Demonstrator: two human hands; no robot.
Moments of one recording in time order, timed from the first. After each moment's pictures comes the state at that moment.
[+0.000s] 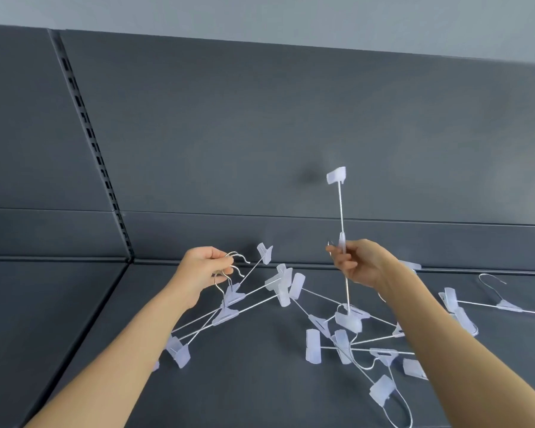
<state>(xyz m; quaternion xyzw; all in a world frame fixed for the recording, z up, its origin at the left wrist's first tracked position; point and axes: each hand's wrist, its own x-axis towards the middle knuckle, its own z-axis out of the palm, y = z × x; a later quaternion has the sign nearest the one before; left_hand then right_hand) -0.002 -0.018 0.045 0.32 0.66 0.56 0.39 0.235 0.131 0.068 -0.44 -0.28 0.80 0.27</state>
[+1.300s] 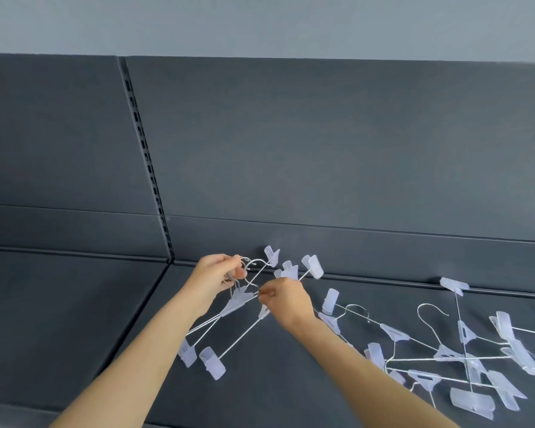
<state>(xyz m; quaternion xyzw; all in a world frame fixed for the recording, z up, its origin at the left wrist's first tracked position) -0.024 -0.043 0.048 0.29 0.67 0.57 0.38 0.106 0.030 0.010 -0.40 -0.85 0.32 0.15</state>
